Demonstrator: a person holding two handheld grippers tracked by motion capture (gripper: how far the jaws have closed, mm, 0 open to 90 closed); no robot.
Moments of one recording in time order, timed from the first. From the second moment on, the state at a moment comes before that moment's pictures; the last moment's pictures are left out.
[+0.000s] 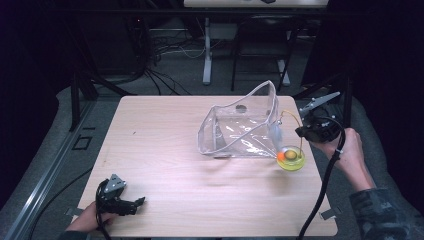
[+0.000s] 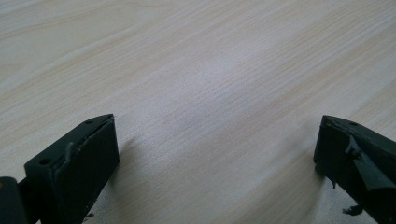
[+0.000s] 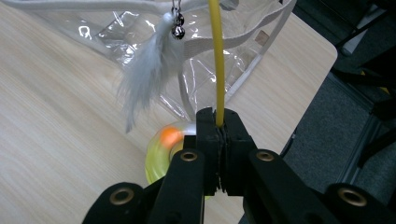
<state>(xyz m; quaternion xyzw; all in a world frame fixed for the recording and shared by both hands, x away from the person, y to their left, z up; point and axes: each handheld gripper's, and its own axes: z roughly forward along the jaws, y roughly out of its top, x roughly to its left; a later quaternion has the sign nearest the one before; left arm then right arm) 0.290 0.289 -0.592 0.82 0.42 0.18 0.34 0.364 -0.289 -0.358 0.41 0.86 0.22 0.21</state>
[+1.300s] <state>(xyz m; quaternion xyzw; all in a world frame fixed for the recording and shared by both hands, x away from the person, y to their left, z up) 0.290 0.289 -0.591 0.82 0.42 0.17 0.34 0.401 -0.294 -0.310 0.43 0.86 0.16 0.20</state>
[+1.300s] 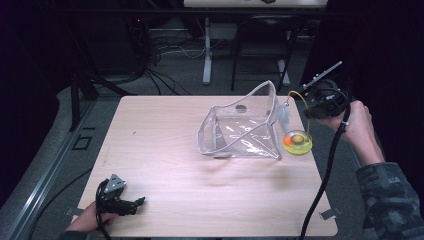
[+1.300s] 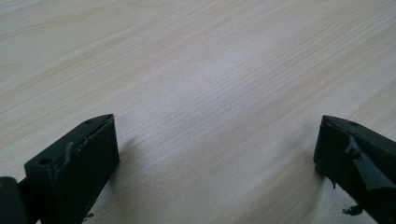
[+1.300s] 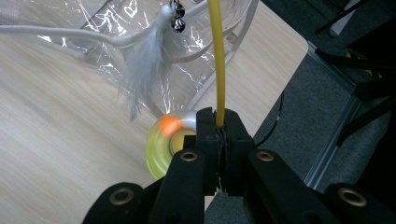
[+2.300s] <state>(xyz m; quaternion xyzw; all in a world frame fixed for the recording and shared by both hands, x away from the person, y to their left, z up) 0.290 0.289 -0.591 0.82 0.42 0.17 0.34 0.418 -0.285 -0.267 0.42 0.87 0.14 0.21</state>
